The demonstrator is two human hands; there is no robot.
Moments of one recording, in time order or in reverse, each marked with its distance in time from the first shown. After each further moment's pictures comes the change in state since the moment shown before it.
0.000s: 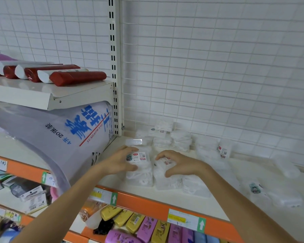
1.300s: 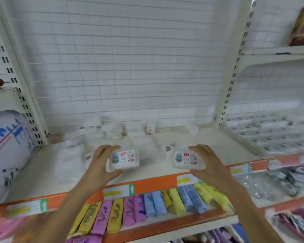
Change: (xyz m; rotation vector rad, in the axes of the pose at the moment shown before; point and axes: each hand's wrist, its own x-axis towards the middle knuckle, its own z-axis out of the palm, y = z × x) left_hand -0.028 0.108 0.112 0.041 0.208 0.551; right_hand -0.290 0.082 0.021 -0.180 0.866 0.274
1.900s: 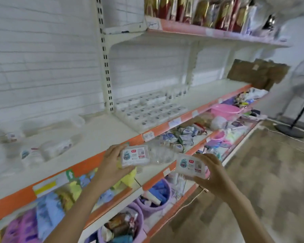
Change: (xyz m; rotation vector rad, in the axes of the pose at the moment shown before) left_hand 0.049 0.279 0.292 -0.363 -0.288 0.239; right_hand -0.266 0.188 -0.195 -0.237 0.256 0.546
